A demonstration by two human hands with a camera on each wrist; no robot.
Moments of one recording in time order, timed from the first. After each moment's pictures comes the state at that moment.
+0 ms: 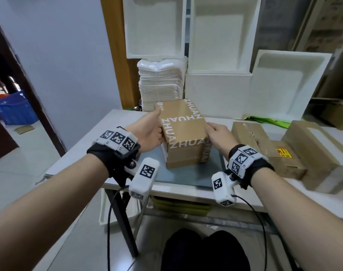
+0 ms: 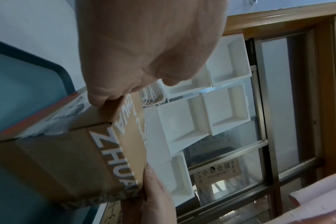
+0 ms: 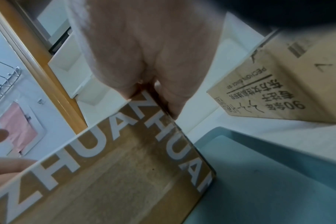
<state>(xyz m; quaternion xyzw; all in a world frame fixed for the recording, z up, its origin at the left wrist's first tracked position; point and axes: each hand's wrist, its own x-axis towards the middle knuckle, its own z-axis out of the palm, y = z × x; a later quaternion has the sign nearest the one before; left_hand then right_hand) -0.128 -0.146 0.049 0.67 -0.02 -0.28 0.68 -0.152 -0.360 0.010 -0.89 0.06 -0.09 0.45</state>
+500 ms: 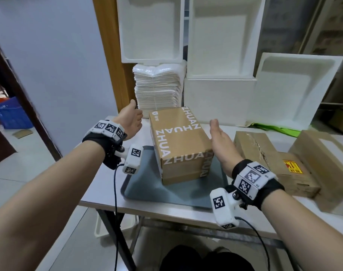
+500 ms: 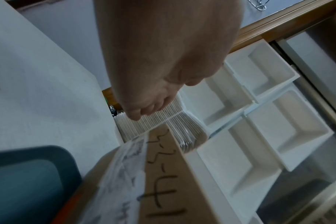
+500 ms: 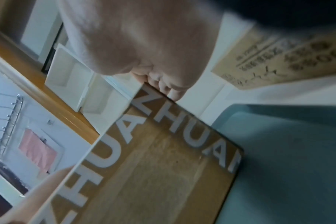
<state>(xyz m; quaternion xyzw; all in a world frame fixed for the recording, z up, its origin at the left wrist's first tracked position) -0.017 -0.114 0.050 0.67 0.03 -0.15 0.72 -0.147 -0.355 0.020 -0.79 0.06 -0.09 0.61</state>
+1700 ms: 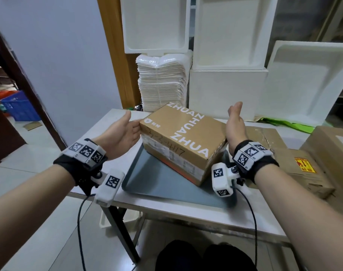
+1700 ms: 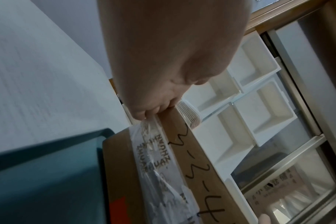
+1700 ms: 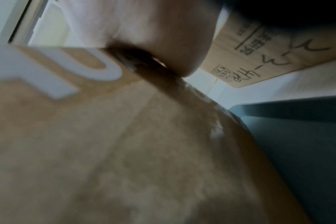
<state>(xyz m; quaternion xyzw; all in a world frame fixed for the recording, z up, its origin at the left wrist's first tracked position) -0.062 -0.085 0.011 0.64 -0.02 -0.21 0.73 -0.097 -0.375 0.022 -0.71 0.17 -0.16 0.66</state>
